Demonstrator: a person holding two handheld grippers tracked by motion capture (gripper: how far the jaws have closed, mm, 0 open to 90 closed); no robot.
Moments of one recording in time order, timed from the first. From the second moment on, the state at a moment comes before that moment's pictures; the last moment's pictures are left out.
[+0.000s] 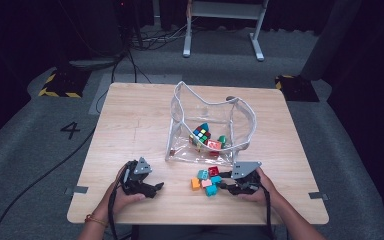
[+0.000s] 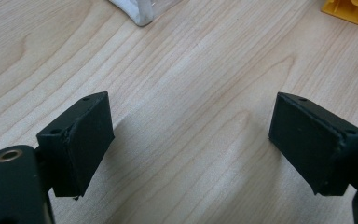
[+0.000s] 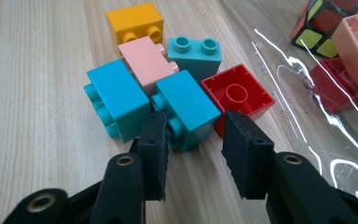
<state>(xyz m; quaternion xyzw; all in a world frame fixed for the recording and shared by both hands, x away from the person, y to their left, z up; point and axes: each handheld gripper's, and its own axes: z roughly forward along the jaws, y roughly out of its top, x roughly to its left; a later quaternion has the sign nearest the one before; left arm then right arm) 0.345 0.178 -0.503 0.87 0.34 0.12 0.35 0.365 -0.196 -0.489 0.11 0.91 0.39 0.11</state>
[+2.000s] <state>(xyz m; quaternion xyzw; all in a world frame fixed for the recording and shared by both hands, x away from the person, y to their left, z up) 0.344 0.178 -0.503 0.87 0.34 0.12 0.35 0.365 -0.273 -0.460 0.19 0.88 0.42 0.14</state>
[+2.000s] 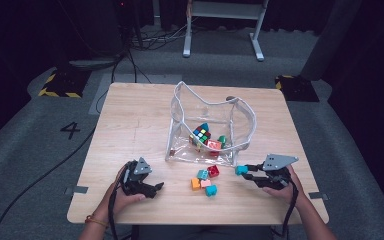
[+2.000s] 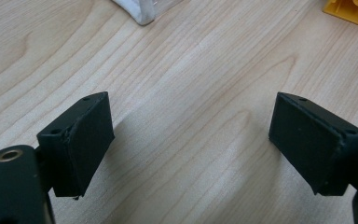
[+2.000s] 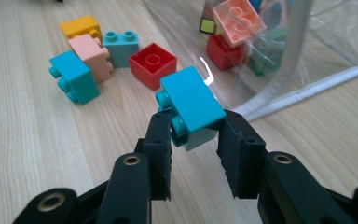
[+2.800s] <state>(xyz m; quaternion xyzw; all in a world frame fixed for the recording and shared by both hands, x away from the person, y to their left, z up) 0.344 0.178 -0.503 0.87 0.34 0.12 0.35 0.375 -0.321 -0.416 0.26 0.83 0.46 0.19</state>
